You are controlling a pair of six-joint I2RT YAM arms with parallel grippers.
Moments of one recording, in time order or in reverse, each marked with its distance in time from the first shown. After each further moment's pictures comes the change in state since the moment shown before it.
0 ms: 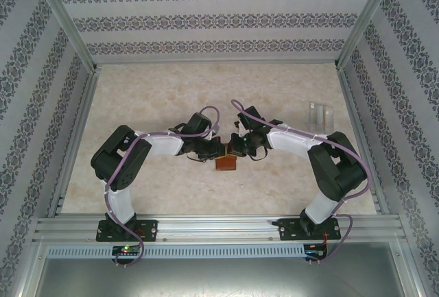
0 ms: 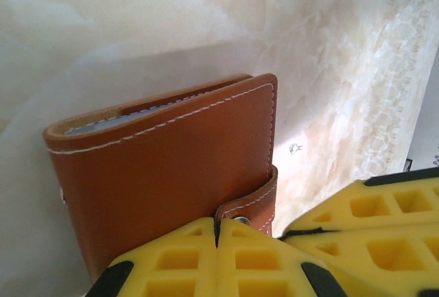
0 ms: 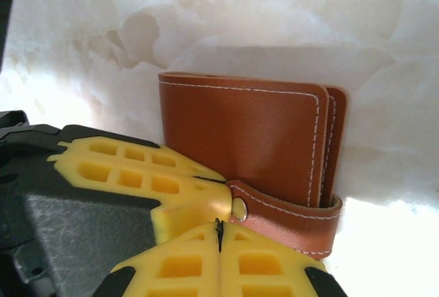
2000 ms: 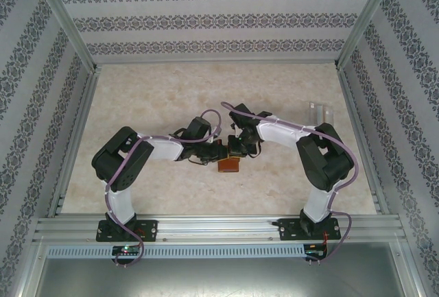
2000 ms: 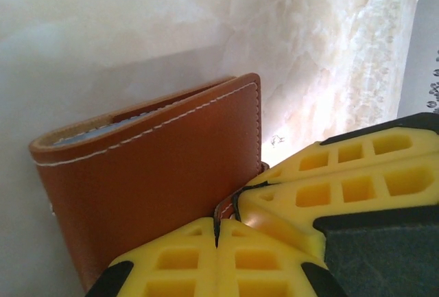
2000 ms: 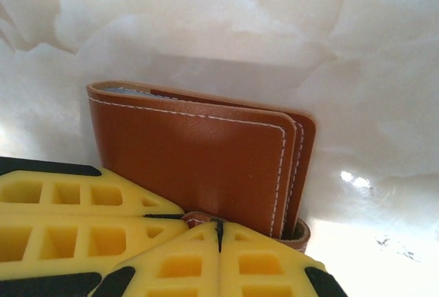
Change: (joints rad) left arm -0.026 0.000 -0.080 0.179 0.015 -0.013; right arm 0.033 0.116 0.161 -0.257 0.137 -0.113
